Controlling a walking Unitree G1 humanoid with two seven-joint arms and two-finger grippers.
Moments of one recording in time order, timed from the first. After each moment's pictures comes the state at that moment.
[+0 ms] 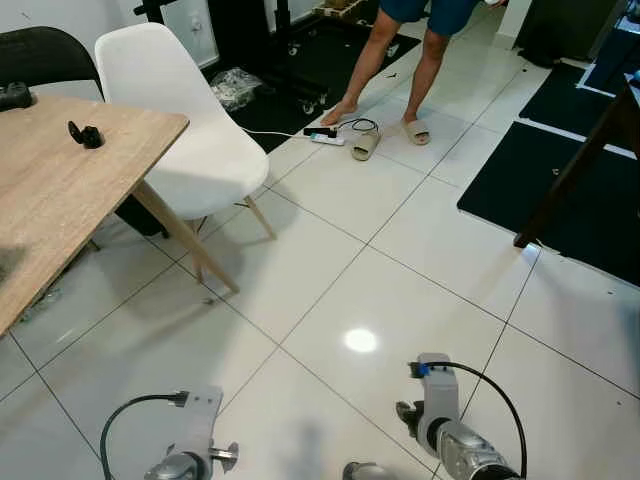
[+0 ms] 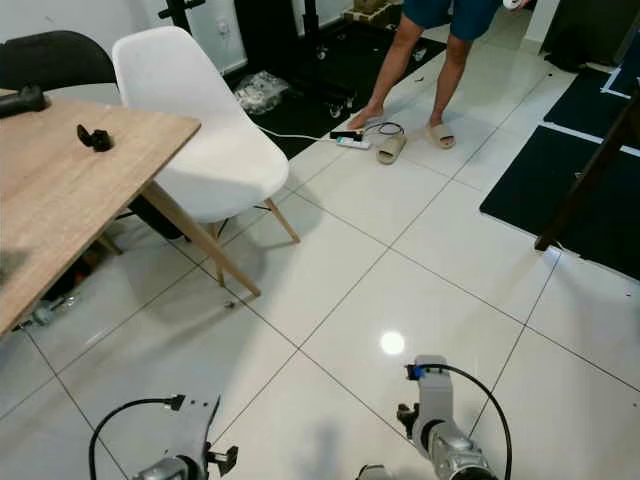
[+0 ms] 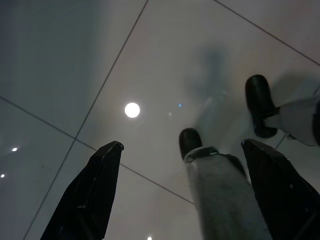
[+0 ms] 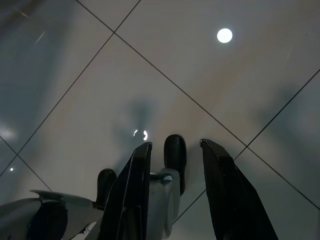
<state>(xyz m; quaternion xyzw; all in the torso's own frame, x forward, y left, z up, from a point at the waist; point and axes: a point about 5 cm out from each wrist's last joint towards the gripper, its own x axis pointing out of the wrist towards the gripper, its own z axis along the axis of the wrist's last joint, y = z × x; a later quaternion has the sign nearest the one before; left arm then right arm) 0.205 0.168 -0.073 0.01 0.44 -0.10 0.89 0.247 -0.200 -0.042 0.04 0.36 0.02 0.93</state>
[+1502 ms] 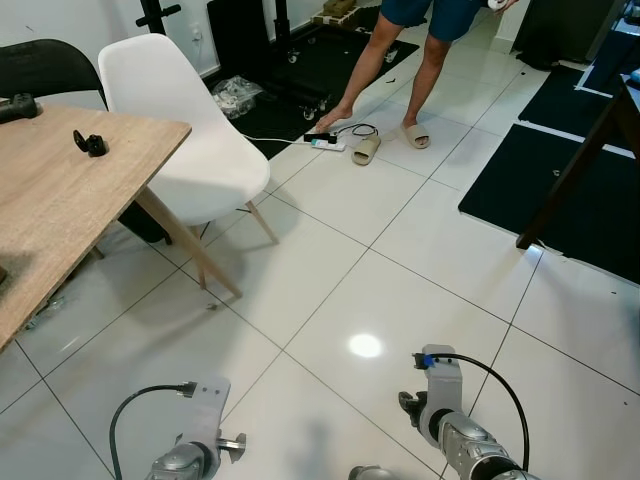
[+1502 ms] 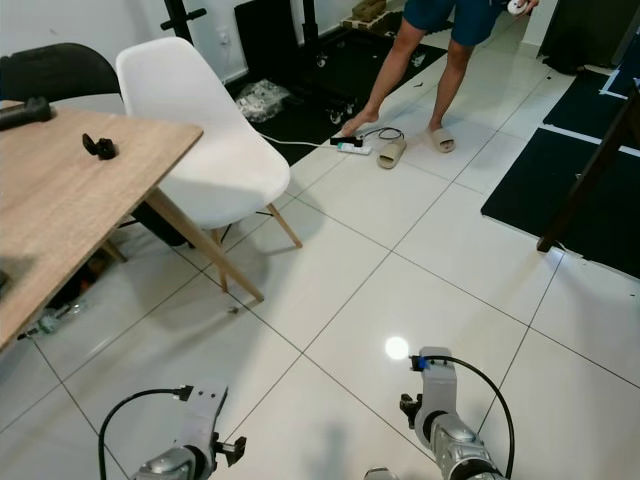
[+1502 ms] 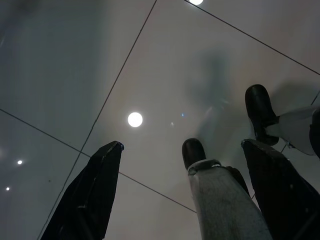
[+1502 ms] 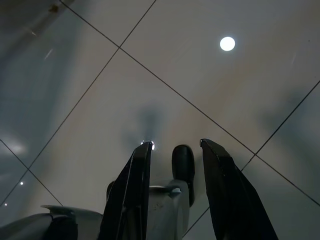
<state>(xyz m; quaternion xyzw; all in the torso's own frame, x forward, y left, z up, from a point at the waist) 0.216 0.167 -0.067 0.01 0.42 -0.11 0.90 0.252 -0.201 -0.038 0.05 0.35 0.01 0.94</state>
